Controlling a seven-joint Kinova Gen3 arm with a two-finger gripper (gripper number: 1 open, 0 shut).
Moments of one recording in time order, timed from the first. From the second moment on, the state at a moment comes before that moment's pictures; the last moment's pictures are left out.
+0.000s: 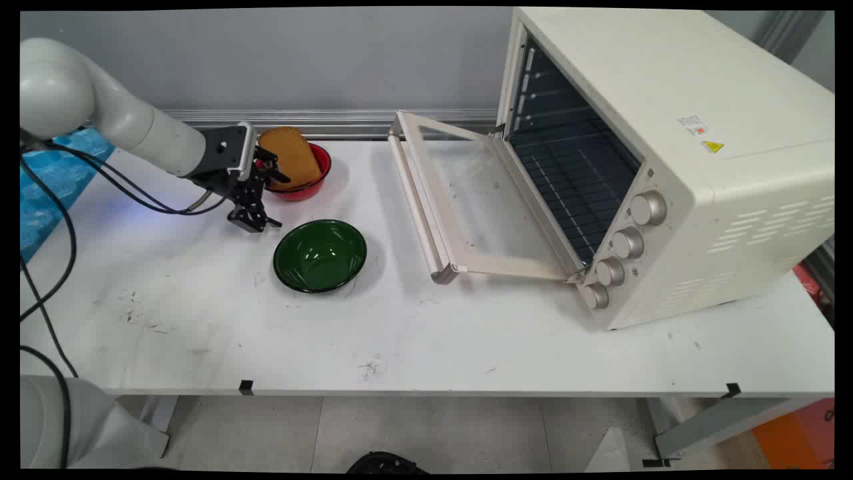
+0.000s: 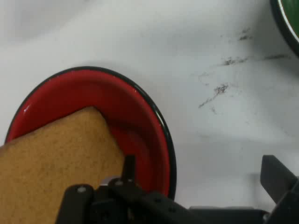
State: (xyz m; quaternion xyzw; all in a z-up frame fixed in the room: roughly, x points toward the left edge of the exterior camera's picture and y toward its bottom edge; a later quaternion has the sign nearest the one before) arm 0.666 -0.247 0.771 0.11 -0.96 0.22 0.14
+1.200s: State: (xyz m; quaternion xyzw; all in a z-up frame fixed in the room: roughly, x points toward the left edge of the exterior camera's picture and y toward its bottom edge) arm 0.603 -0.273 0.848 0.21 -0.93 0.21 0.20
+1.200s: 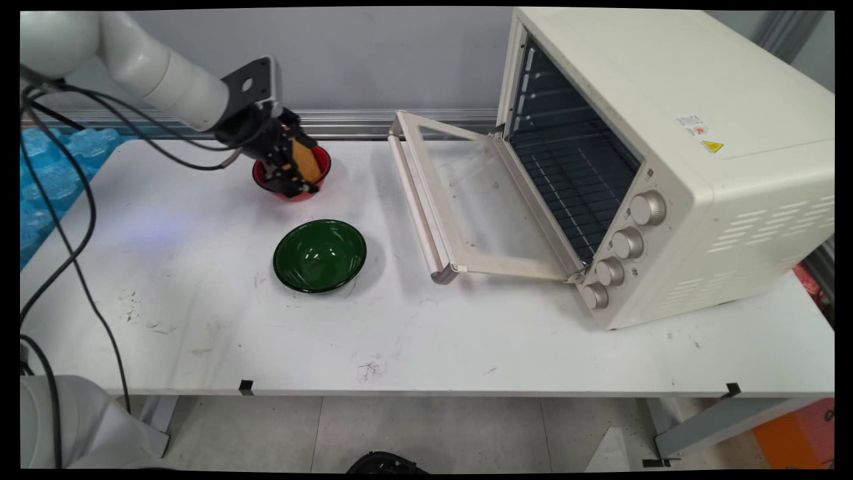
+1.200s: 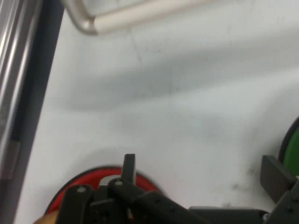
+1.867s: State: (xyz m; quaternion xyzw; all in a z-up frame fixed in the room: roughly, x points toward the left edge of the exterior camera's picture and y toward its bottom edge) arm 0.546 -0.293 0.824 0.30 -0.90 0.15 0.27
